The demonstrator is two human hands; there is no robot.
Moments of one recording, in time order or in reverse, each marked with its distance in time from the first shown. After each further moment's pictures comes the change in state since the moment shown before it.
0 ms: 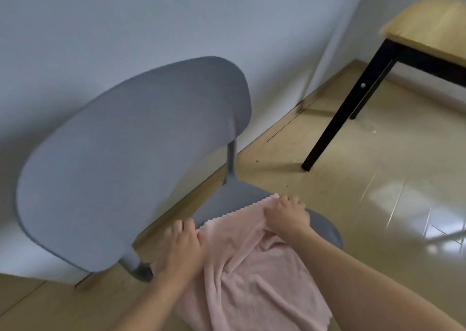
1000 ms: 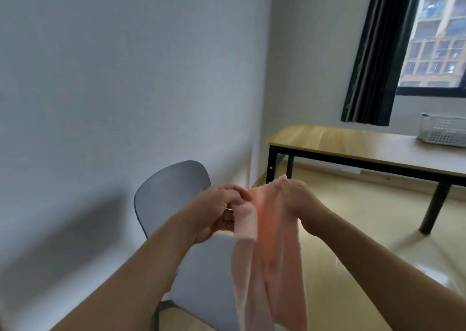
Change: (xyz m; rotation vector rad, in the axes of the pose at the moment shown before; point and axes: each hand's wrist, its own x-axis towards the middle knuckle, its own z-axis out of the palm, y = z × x) left_hand -0.222 0.055 -0.272 -1.204 -0.564 0.597; right_hand -0.352 0.069 -0.156 1.237 0.420 -0.312
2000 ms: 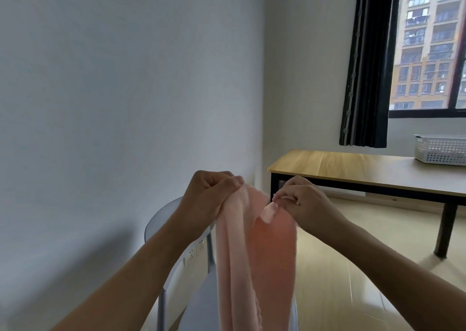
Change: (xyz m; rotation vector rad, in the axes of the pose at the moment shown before) left_hand -0.051 0.078 0.005 0.213 0.178 0.683; right_hand -0.035 -0.062 -0.028 -0.643 0.112 -0.561
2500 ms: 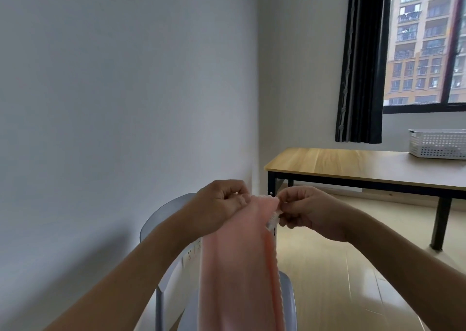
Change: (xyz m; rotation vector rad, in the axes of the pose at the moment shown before) left_hand 0.004 -0.001 0.007 0.471 -0.283 -0.136; right_hand -0.005 0.008 -0.022 0.742 -0.425 0.300
